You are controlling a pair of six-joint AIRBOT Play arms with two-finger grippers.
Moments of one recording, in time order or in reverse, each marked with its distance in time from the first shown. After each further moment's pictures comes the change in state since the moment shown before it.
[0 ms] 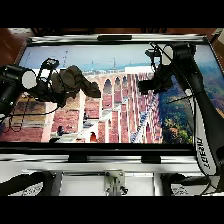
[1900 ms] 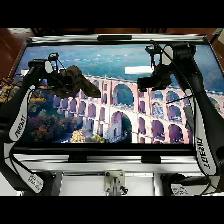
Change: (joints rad) left arm 0.210 -0.624 0.424 -0.137 0.298 -0.156; right arm 0.000 0.000 0.000 0.005 -0.079 0.000
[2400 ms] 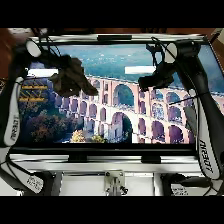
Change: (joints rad) left arm -0.025 0.128 0.253 -0.193 -0.019 0.097; right arm 0.000 0.044 0.022 -0.033 0.045 -0.045
